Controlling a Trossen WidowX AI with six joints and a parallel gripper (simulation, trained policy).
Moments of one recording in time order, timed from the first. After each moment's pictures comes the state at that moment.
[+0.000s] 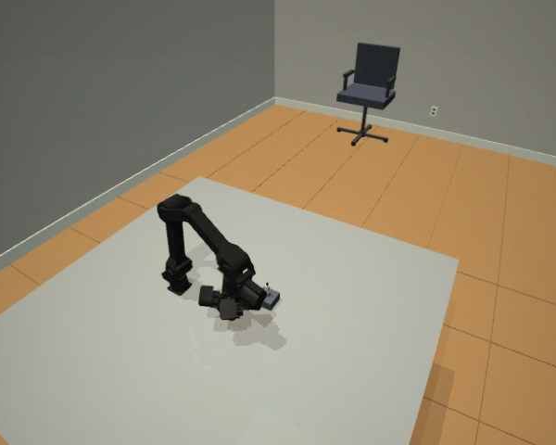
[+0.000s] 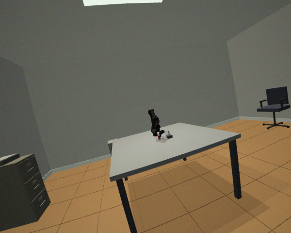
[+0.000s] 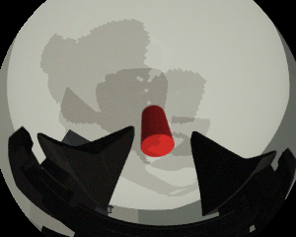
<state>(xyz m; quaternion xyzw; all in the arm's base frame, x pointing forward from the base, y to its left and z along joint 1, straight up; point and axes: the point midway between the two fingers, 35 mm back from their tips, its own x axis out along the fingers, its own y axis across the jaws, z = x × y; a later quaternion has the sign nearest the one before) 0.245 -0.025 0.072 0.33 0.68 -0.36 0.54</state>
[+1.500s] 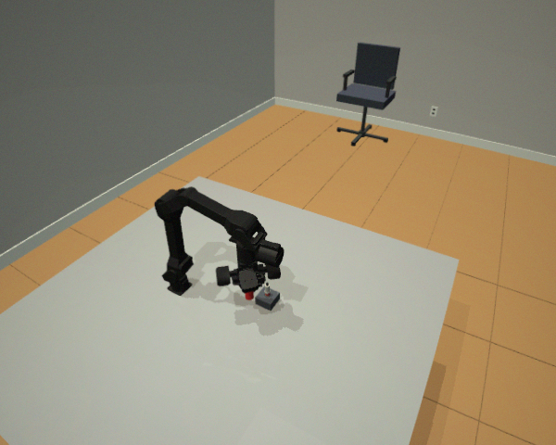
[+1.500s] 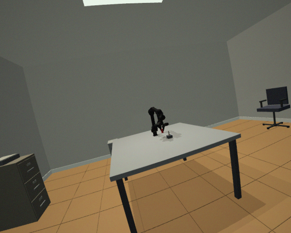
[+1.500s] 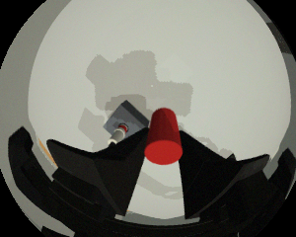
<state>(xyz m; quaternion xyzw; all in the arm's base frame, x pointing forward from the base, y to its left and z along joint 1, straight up) 0.284 0.029 0.146 0.30 0.64 -0.29 0.65</state>
